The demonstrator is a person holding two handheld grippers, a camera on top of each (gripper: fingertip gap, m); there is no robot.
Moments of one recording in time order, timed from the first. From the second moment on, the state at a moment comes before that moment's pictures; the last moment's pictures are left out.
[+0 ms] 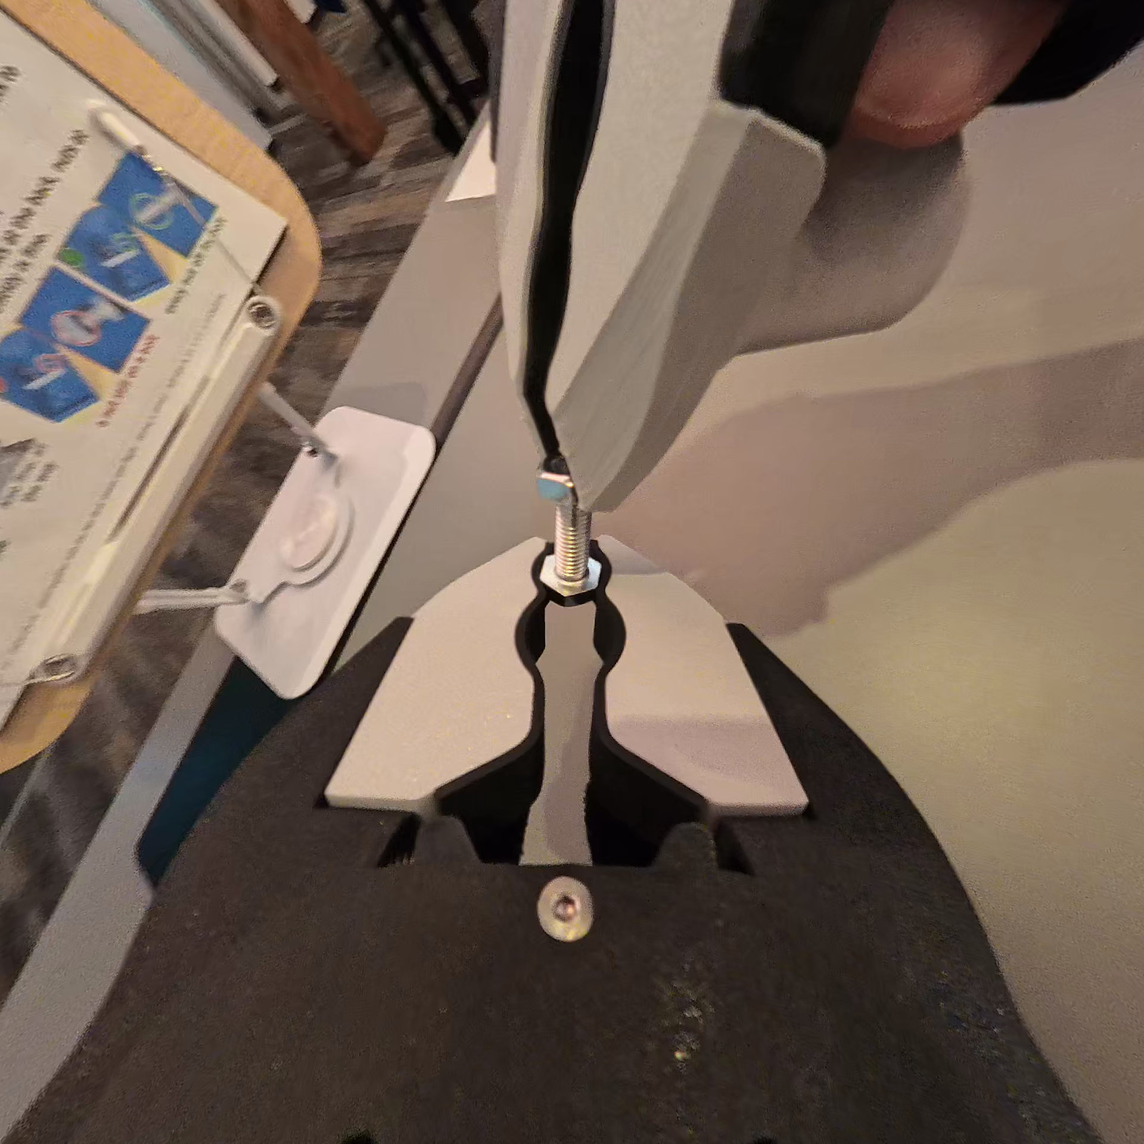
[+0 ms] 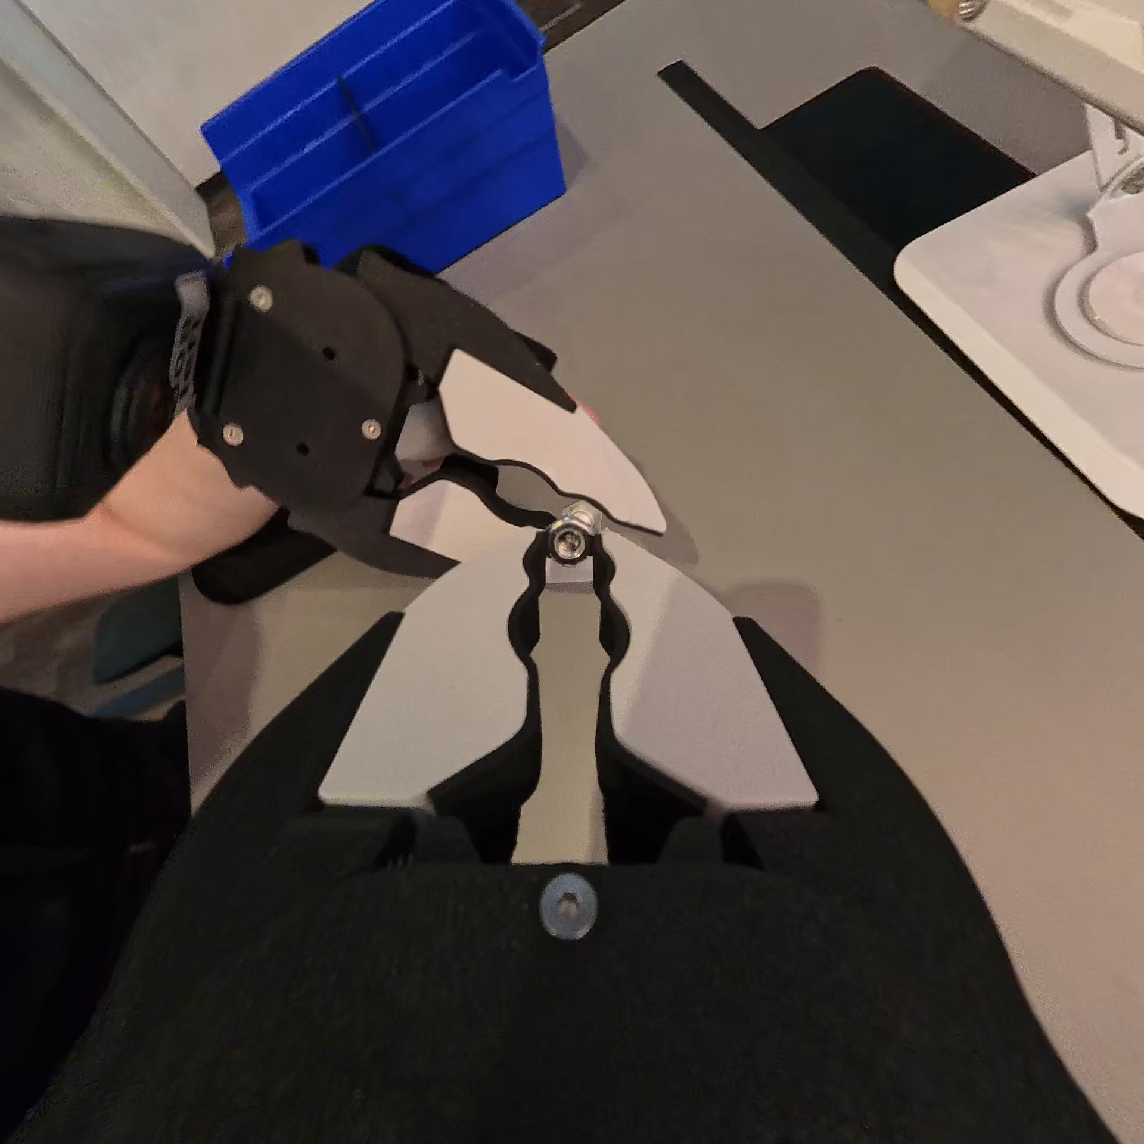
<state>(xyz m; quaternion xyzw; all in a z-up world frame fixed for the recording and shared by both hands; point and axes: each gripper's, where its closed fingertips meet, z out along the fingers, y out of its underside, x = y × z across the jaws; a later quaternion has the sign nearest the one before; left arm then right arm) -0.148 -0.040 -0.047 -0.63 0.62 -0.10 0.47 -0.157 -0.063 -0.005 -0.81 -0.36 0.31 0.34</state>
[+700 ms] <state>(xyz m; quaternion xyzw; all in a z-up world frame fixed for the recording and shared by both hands) -0.159 -0.017 -0.063 -0.67 0.58 -0.05 0.46 -0.163 -0.041 -0.020 -0.83 -0.29 0.35 0.34</state>
